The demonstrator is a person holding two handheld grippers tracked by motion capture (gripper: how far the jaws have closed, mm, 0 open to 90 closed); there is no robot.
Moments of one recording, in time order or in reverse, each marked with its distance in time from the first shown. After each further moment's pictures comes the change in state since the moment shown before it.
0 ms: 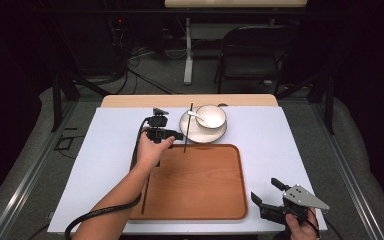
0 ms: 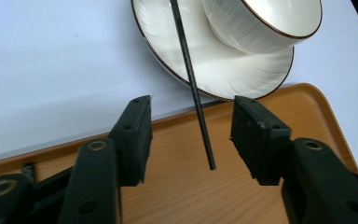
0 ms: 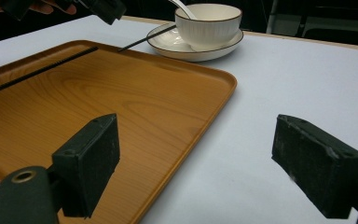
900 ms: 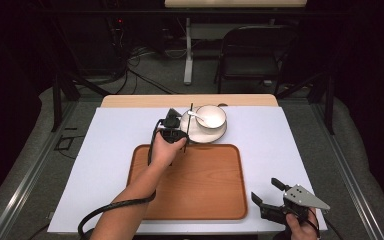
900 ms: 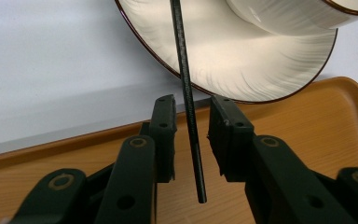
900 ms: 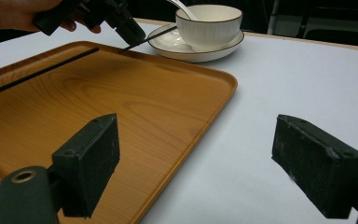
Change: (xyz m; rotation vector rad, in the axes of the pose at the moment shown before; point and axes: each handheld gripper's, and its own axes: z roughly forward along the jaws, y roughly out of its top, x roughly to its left) left arm -0.016 0.008 0.043 0.116 0.081 -0.049; right arm -0.001 0.000 0.000 -0.006 0.004 -0.004
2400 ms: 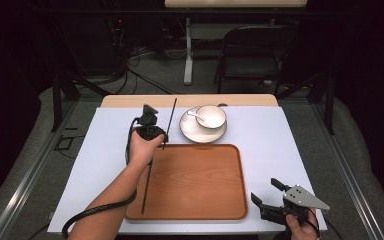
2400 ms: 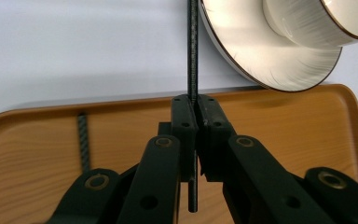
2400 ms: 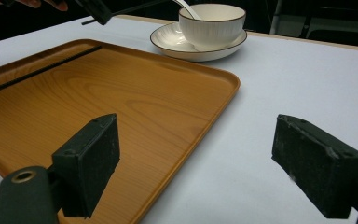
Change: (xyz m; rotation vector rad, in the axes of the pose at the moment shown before) left arm 0.047 -0.011 -0.064 -0.020 -0.004 -0.109; right arm 0.001 0.000 -0.001 0.002 0.009 -0.010
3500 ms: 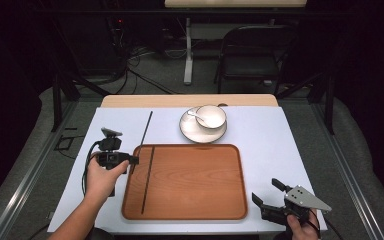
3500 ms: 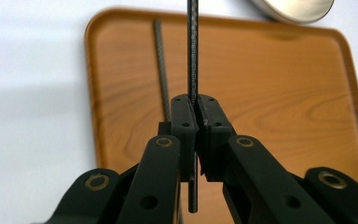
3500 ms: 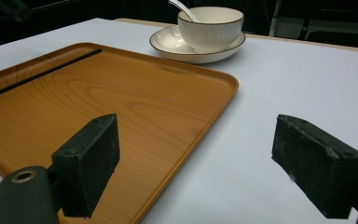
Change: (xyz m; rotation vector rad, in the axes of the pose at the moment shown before) left arm 0.053 -0.088 -0.079 -0.028 -0.018 0.002; right arm 0.000 0.000 -0.002 -0.005 -0.001 0.011
